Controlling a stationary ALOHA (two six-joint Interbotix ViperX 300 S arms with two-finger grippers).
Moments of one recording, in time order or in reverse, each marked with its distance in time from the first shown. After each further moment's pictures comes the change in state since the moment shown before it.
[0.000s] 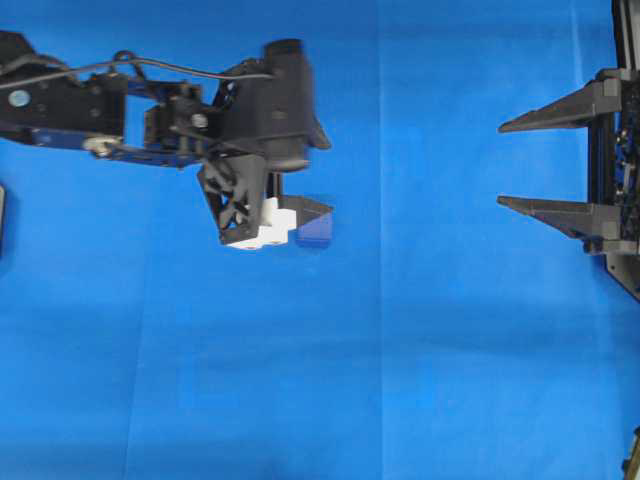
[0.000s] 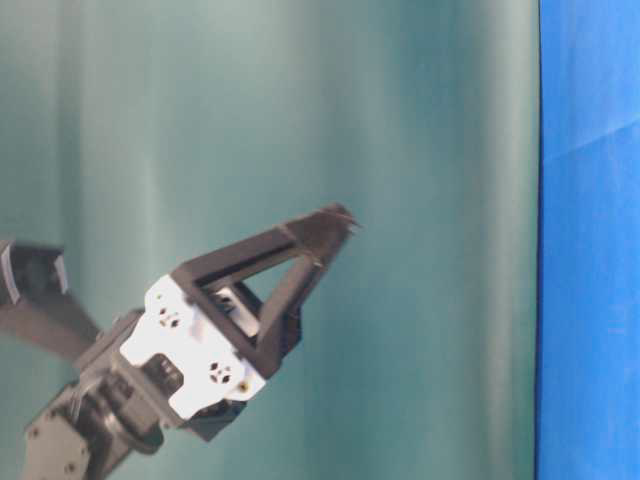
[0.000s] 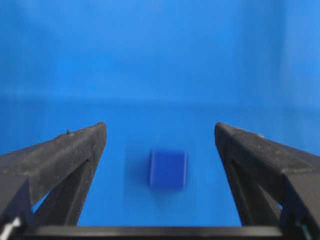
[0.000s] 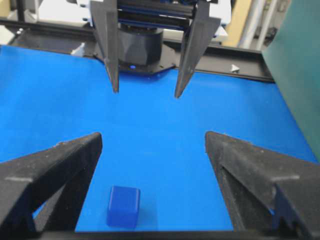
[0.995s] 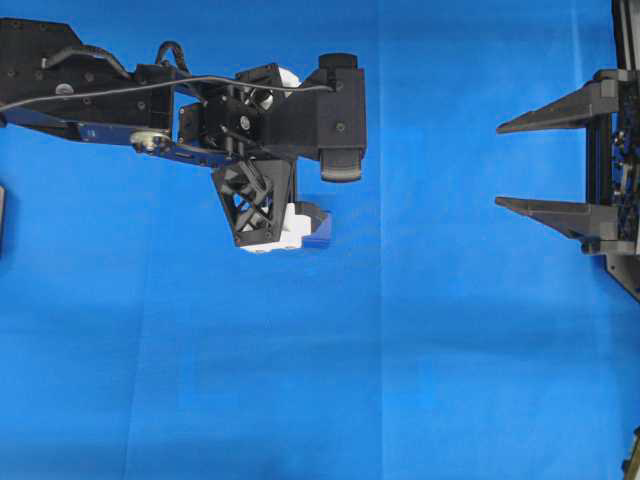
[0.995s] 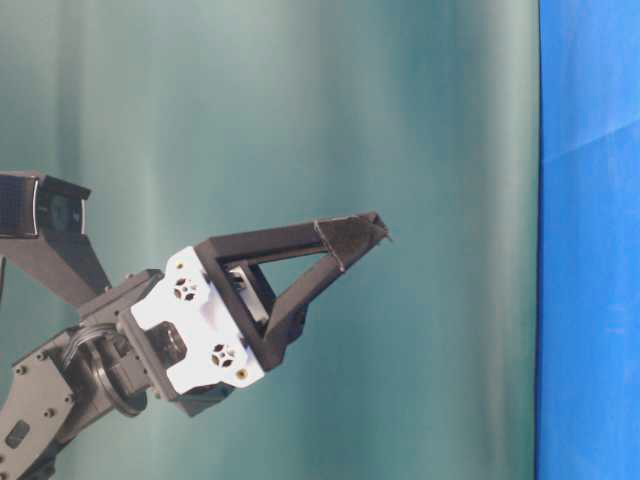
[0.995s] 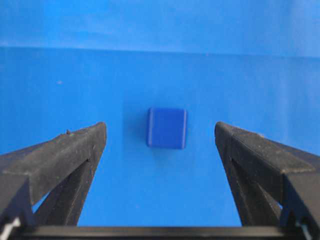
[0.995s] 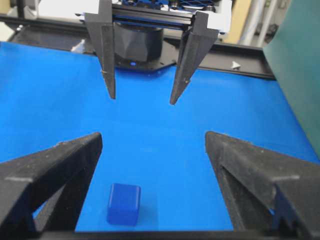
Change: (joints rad) left arm -0.008 0.083 -0.144 0.000 0.245 0.003; right arm 0.000 0.008 0.000 -0.002 0.002 0.000
